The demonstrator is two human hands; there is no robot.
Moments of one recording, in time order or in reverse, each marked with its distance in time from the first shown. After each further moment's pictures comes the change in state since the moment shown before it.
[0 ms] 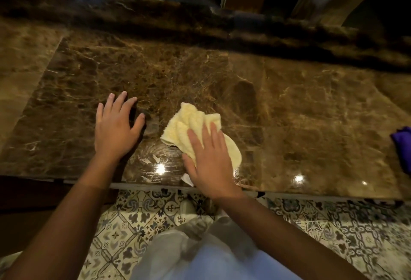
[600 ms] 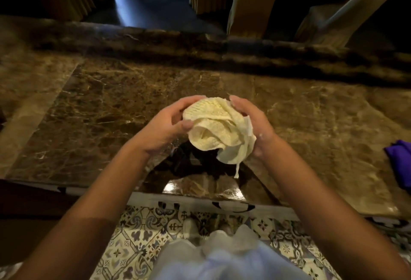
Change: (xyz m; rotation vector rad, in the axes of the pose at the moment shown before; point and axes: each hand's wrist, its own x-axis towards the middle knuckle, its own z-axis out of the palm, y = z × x) left_hand -0.004 0.160 -0.078 -1.243 -0.643 0.107; right_hand 0.042 0.071 -0.157 1.784 -0.356 0.367
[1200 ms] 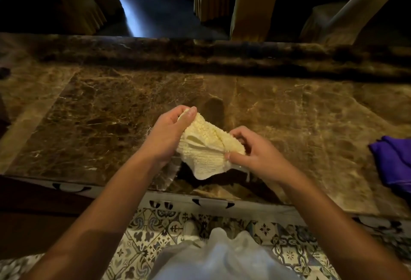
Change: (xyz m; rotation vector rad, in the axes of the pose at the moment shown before) left_hand 0.014 0.016 0.108 0.002 0.365 -0.074; right_hand -0.082 0.007 -0.099 -1.140 0.056 -0.284
